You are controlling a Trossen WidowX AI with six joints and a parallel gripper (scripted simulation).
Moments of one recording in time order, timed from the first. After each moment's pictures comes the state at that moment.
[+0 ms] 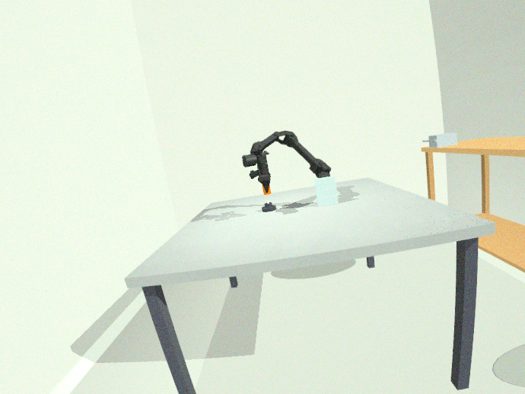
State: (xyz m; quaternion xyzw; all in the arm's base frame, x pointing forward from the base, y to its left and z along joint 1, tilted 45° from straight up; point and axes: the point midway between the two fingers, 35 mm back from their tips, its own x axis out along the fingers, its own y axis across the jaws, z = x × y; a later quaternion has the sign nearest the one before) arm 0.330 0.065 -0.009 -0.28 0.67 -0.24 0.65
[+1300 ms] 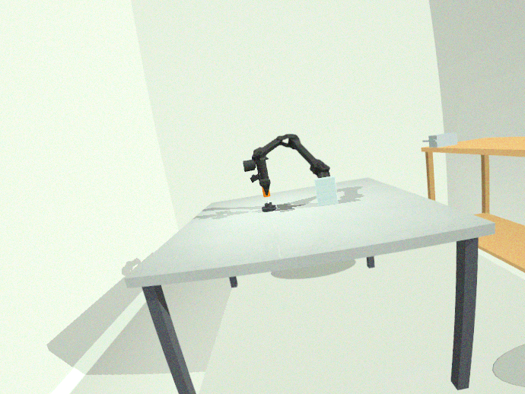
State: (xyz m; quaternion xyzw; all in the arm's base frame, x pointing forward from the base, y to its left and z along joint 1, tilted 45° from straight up) arm 0.347 -0.026 0.038 -0.31 0.68 -0.22 0.63
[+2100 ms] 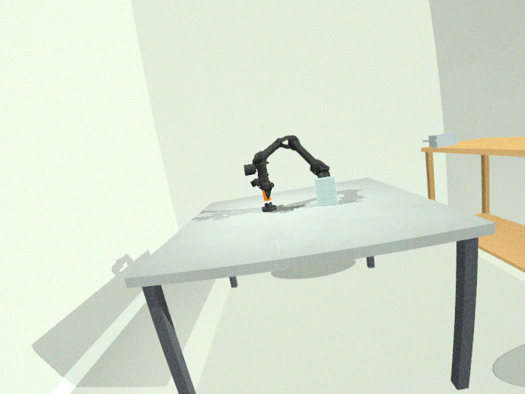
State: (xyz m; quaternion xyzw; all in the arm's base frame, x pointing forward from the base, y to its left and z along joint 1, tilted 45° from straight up) arm 0.348 -0.047 0.025 -0.38 0.70 -0.15 0.59
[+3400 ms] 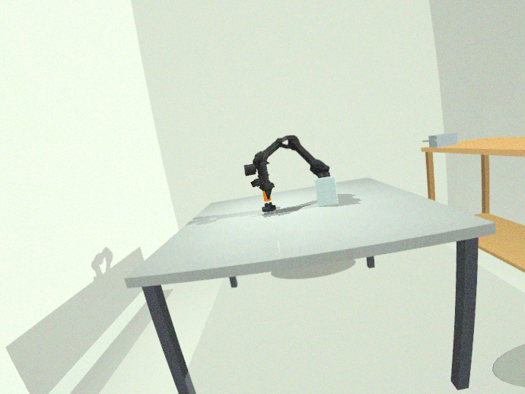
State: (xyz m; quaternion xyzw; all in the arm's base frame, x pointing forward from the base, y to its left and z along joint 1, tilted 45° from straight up) arm 0.347 -0.045 0.021 -0.38 0.69 -0.15 0.59
